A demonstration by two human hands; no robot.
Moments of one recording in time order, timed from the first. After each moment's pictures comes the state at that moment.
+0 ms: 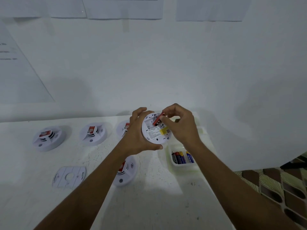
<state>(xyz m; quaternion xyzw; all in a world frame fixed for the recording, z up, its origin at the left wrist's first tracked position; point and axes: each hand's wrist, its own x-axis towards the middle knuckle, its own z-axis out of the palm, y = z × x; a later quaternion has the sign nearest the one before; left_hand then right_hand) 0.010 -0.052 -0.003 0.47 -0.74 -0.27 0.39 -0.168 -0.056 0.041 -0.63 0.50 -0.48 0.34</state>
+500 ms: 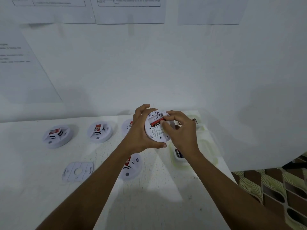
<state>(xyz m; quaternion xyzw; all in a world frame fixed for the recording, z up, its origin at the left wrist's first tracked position) 0.011 -0.035 0.008 0.44 -0.75 -0.25 0.43 -0.153 -0.023 0.024 -0.61 0.48 -0.56 0.29</state>
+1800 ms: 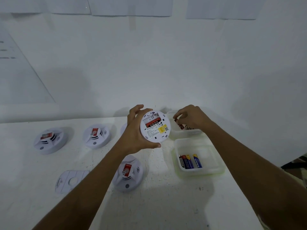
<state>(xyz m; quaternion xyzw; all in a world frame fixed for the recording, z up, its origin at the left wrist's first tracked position) 0.039 -0.076 -0.010 0.48 -0.74 -0.25 0.40 -0.203 -0.148 0.028 -0.73 0.62 -0.15 0.26</state>
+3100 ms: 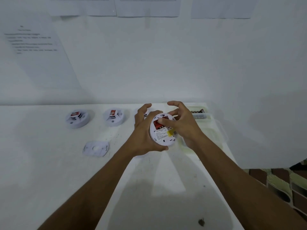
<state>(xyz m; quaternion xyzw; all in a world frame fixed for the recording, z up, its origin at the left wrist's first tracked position) 0.027 0.039 0.001 0.48 -0.74 -0.20 0.42 -0.135 0.019 0.051 -0.56 0.50 -0.42 0.51</state>
